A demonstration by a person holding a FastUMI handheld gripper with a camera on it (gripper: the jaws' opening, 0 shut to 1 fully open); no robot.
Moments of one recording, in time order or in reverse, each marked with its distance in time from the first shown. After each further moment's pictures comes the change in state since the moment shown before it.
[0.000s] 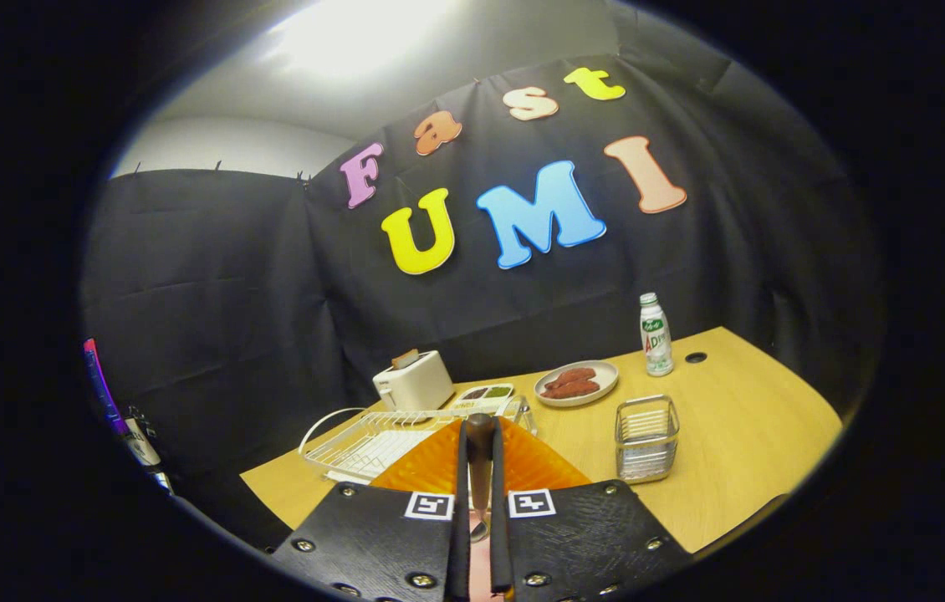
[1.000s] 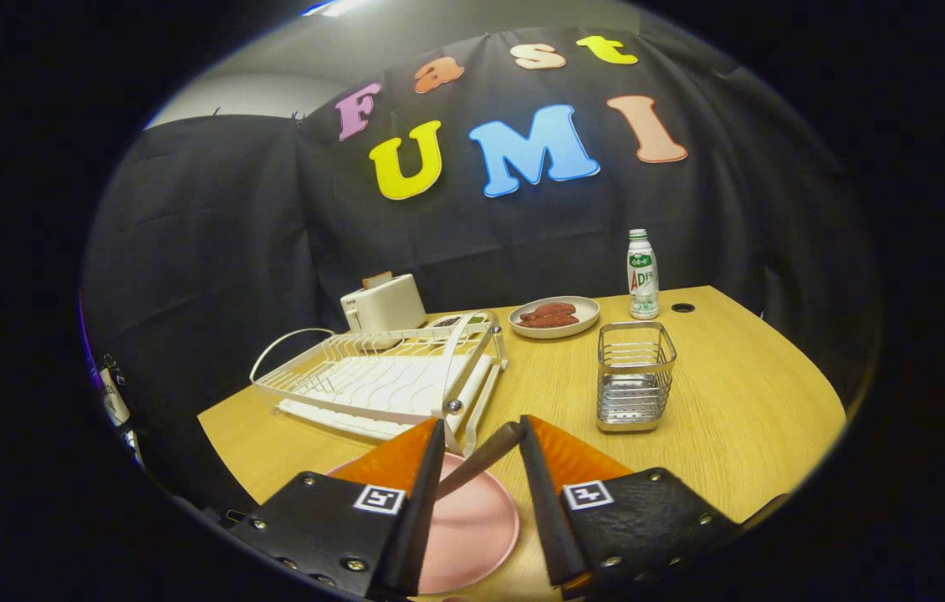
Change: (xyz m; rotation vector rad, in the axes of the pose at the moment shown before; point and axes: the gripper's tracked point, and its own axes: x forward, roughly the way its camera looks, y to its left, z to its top) arm 0.011 -0.056 -0.075 -0.135 0.186 -0.108
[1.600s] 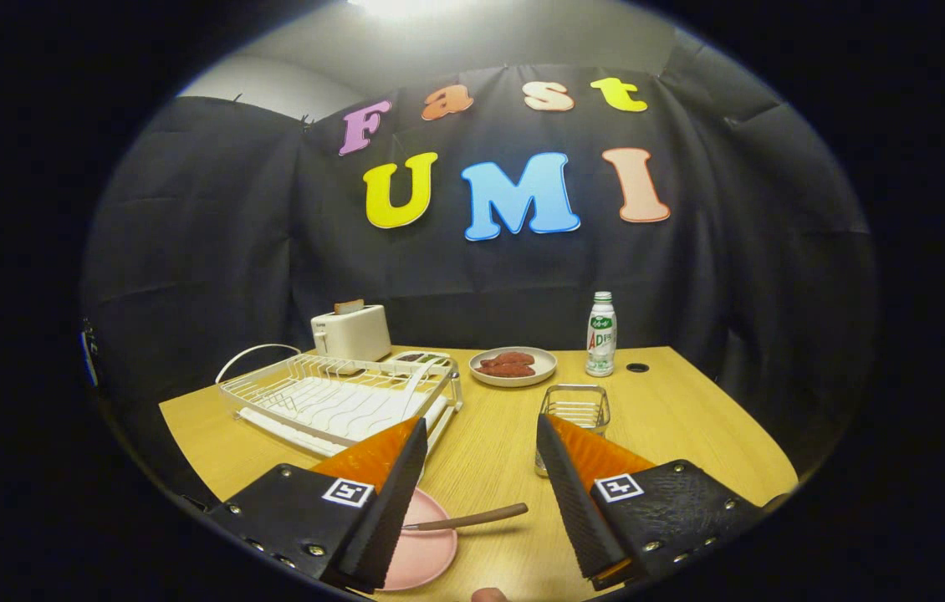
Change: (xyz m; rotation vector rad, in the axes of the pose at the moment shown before) arm -0.026 -0.031 0.056 -0.111 -0.171 -0.127
